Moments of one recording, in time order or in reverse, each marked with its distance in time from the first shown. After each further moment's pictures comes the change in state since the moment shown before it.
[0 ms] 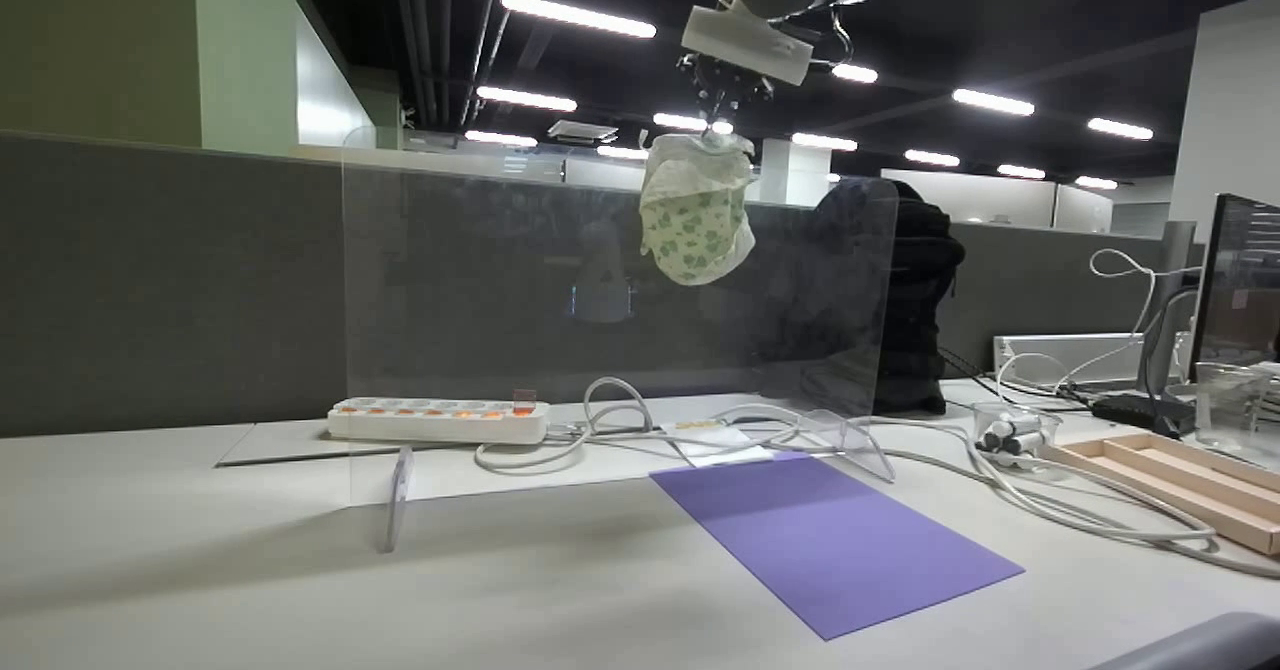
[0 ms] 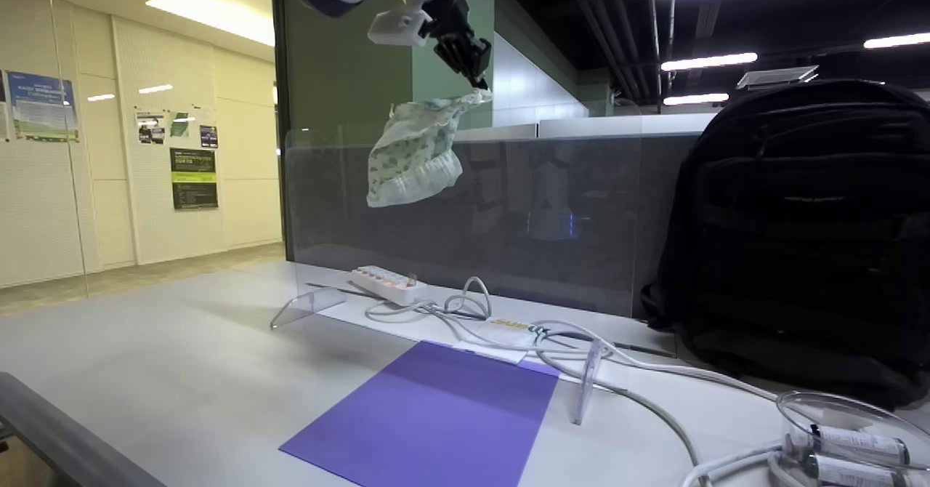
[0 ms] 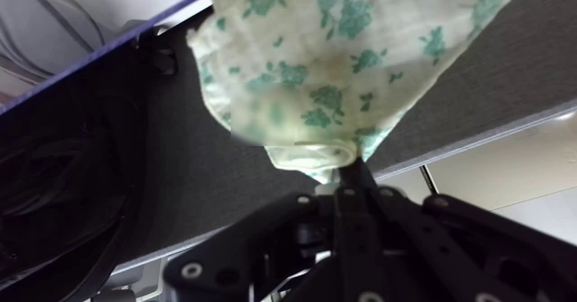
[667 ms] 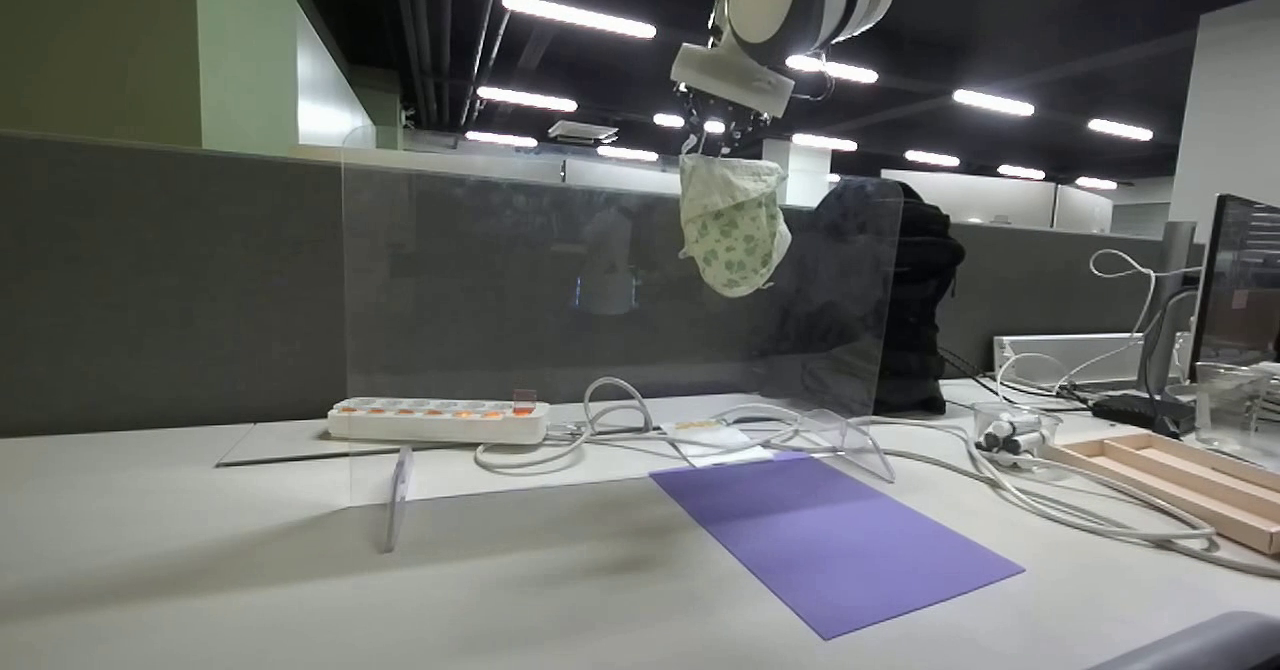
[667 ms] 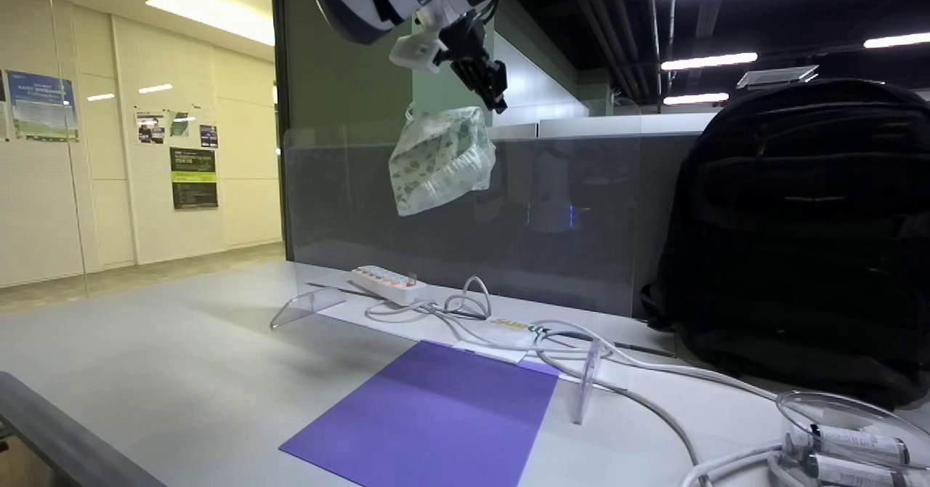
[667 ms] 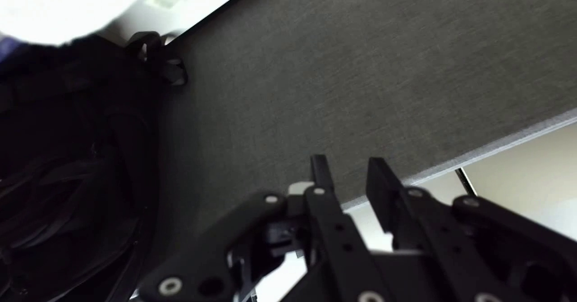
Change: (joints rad) arm 0.021 0.122 -0.038 0.106 -0.123 -0.007 0.181
